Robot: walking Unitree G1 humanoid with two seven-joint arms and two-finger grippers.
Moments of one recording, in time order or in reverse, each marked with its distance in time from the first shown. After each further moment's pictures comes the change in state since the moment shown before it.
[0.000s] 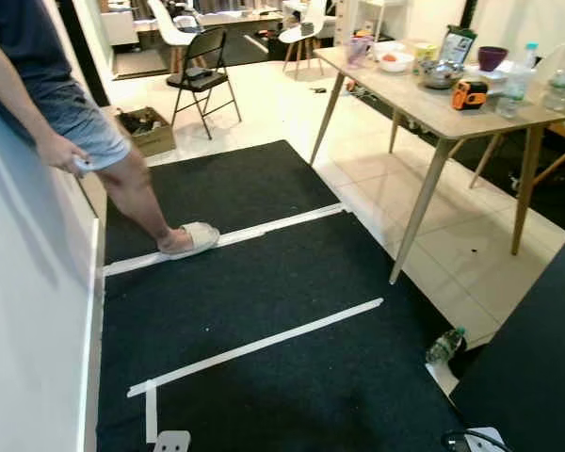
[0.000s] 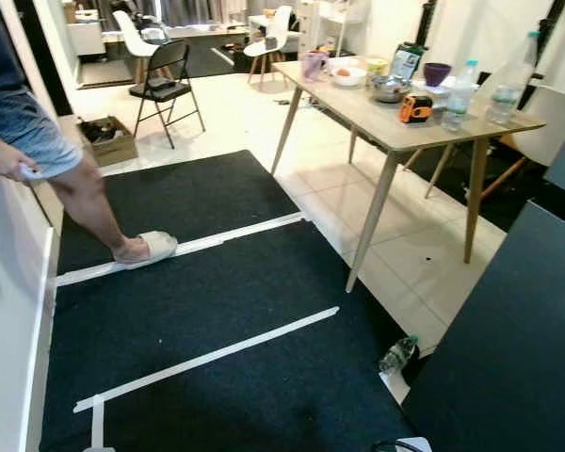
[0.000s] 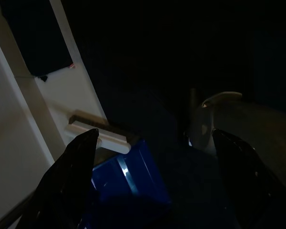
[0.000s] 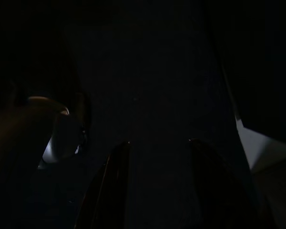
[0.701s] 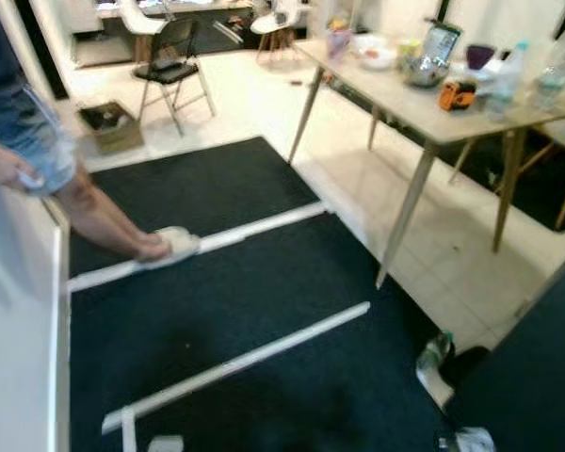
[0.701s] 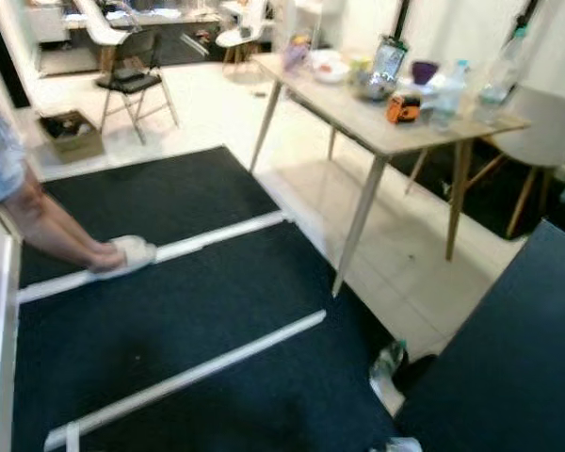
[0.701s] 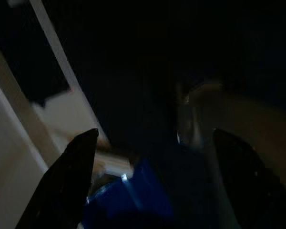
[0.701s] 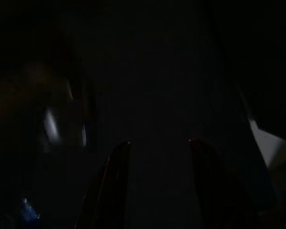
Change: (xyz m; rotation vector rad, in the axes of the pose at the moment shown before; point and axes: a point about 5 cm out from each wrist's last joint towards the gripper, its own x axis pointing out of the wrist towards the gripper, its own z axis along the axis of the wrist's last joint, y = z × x) left arm 0.000 0.002 0.000 -0.016 0.000 -0.002; right arm -0.001 0.015 -0.019 0.025 0.059 0.023
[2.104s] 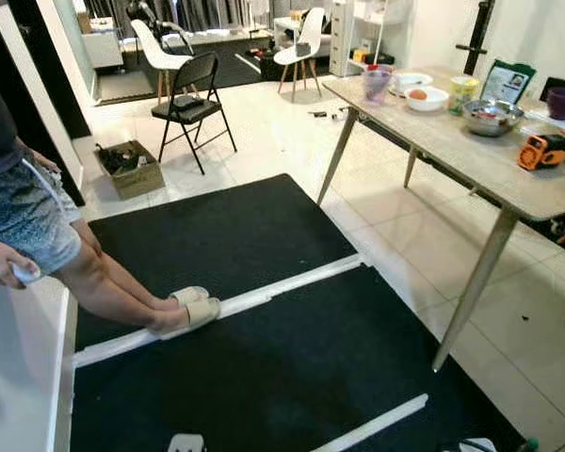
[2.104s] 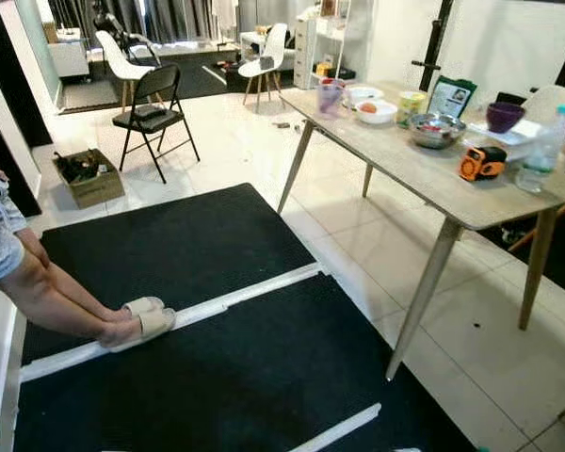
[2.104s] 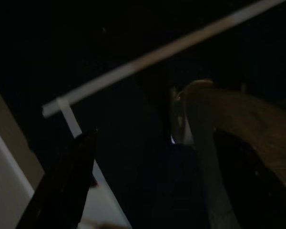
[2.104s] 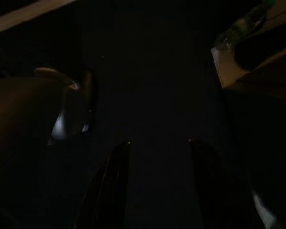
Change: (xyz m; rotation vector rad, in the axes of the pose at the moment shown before) left arm 0.002 -0.016 -0.006 0.056 0.026 -0.057; right arm 0.001 0.006 0.003 -0.044 0.014 0.018
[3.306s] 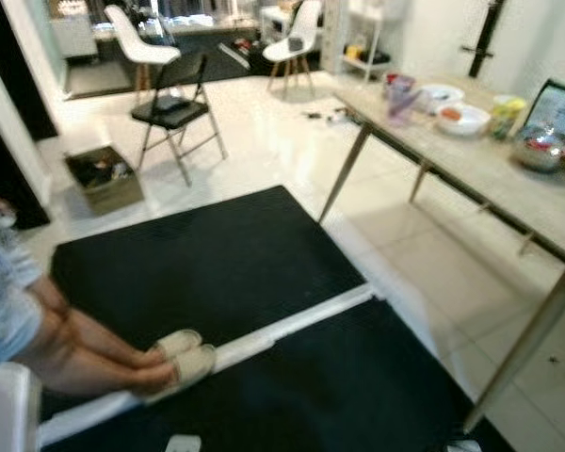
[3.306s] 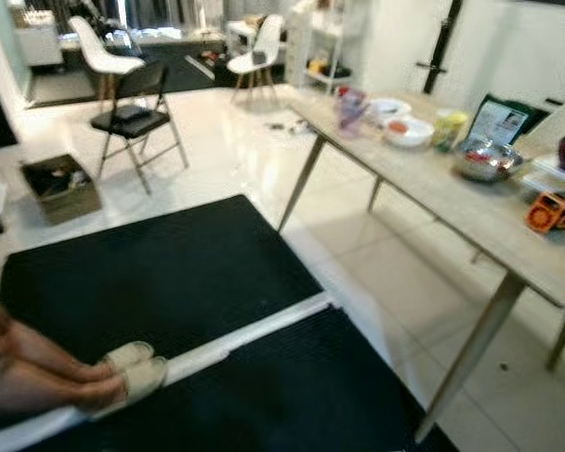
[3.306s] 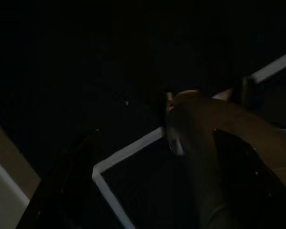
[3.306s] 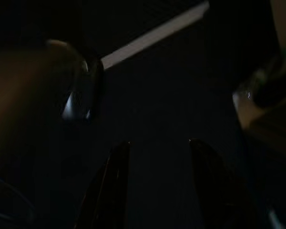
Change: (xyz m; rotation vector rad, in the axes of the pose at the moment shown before) left arm 0.000 -0.002 -0.002 0.006 0.008 -0.008; right arm 0.000 0.005 -0.004 -0.010 0.017 0.020
